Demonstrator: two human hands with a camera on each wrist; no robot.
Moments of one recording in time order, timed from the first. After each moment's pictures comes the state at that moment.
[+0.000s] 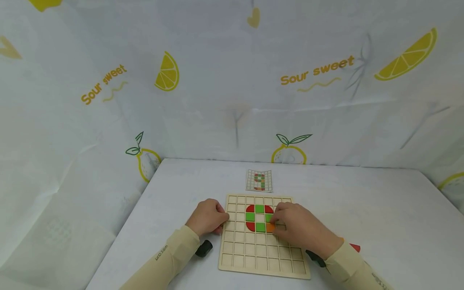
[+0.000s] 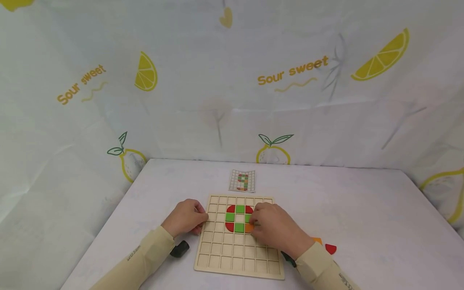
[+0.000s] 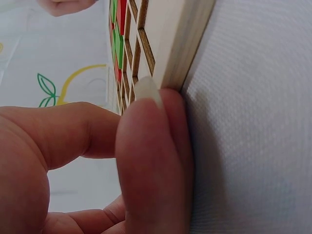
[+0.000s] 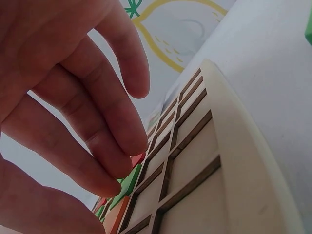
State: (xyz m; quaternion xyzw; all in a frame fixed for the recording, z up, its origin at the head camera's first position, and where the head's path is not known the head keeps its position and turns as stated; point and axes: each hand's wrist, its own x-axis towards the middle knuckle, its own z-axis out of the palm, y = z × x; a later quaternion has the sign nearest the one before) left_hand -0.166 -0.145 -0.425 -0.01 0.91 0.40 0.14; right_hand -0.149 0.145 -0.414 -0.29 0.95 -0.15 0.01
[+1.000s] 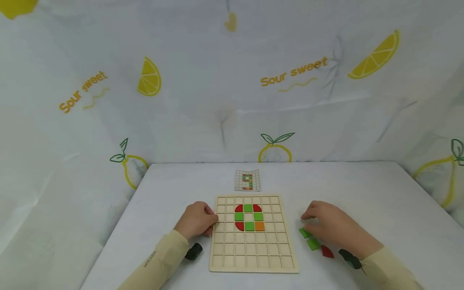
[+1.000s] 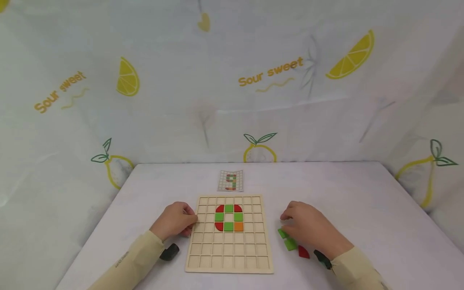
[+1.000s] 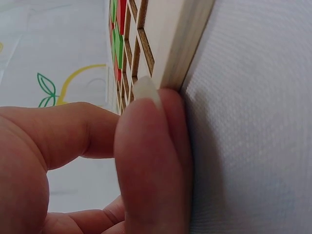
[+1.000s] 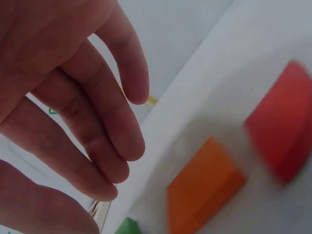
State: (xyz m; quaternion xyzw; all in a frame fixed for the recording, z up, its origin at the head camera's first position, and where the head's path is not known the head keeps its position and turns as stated) left_hand -0.166 -0.144 -0.426 -0.03 0.91 0.40 0.14; right_hand -0.134 0.245 -0.412 -0.14 0.97 -0.17 0.07
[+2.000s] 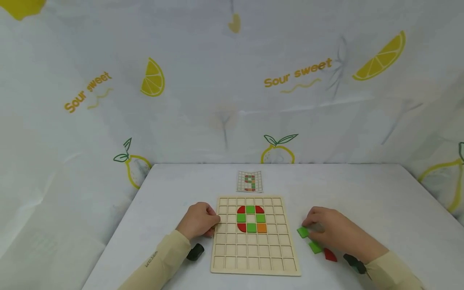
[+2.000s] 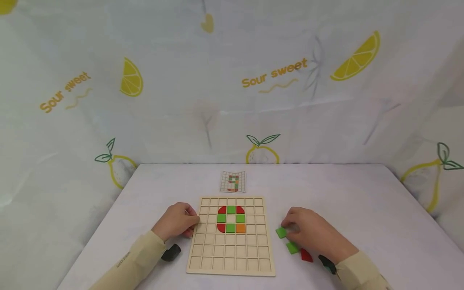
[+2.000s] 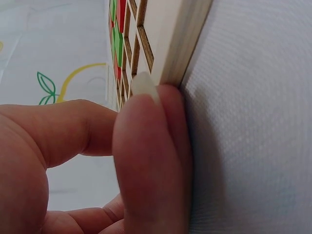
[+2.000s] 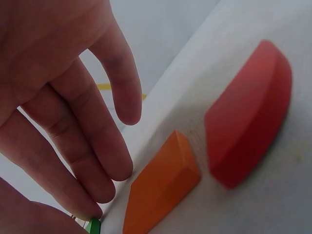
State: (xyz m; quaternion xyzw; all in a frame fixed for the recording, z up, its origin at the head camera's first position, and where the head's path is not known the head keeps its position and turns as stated) left_hand -0.167 -0.145 -0.427 -0.02 0.91 0.40 0.15; right_hand -0.134 0.251 -0.420 -0.16 0.96 -0.20 0.09
